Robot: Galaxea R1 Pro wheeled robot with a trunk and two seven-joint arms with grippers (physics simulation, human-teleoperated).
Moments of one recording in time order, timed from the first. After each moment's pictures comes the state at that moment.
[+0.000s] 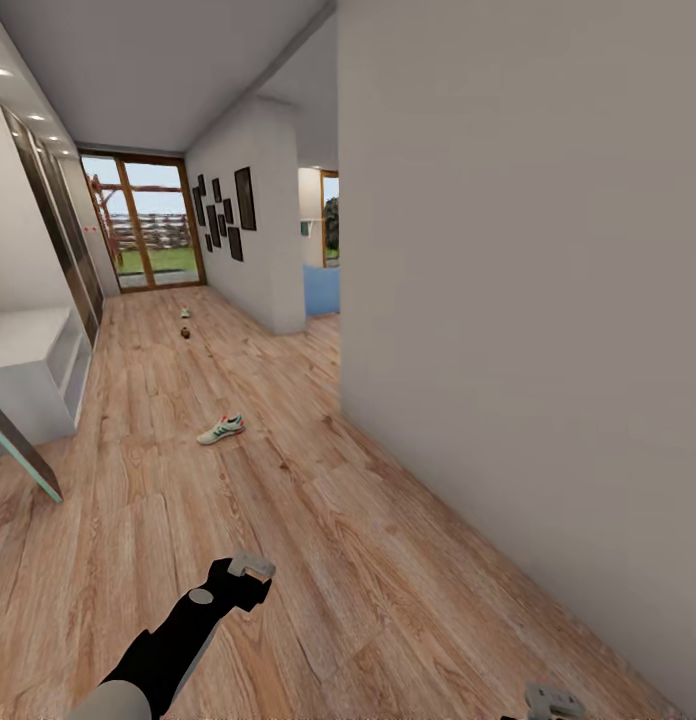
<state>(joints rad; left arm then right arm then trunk) -0.52 0.03 -0.13 -0.60 -0.24 0.16 -0.12 -0.12 0.00 -0.19 -0.93 0.00 0.61 -0.01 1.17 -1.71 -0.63</state>
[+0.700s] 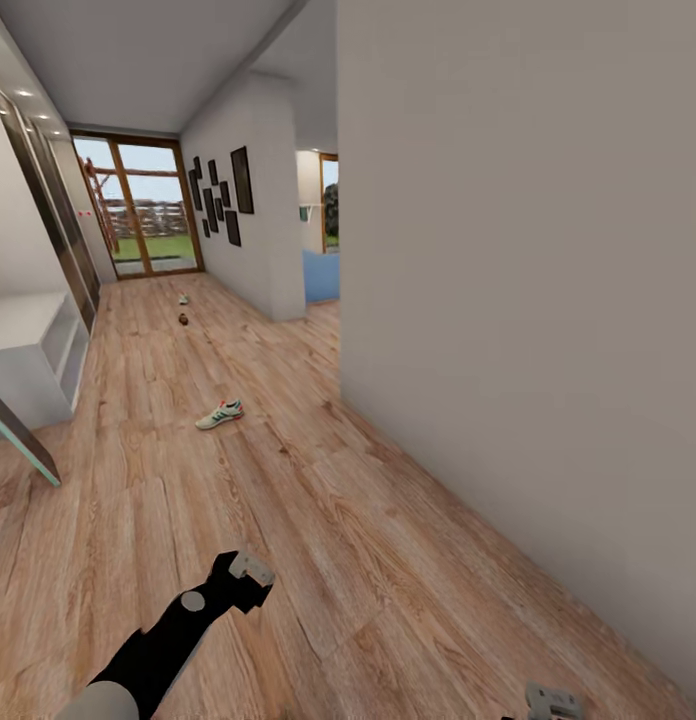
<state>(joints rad) -0.52 0.07 -0.18 -0.59 -0.31 0.04 -0.22 -0.12 -0.01 -0.19 -0.93 0.00 0.61 -0.01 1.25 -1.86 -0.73</state>
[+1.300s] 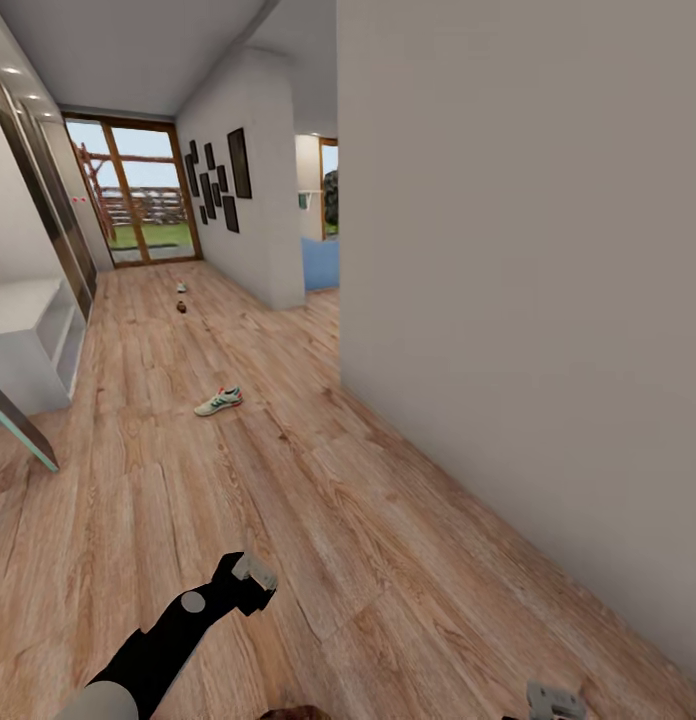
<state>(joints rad) -0.52 0.07 -0.18 -0.59 -0.33 0.02 -0.28 -0.12 -0.01 -0.20 -0.93 0.00 0.61 -0.01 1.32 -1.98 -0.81</state>
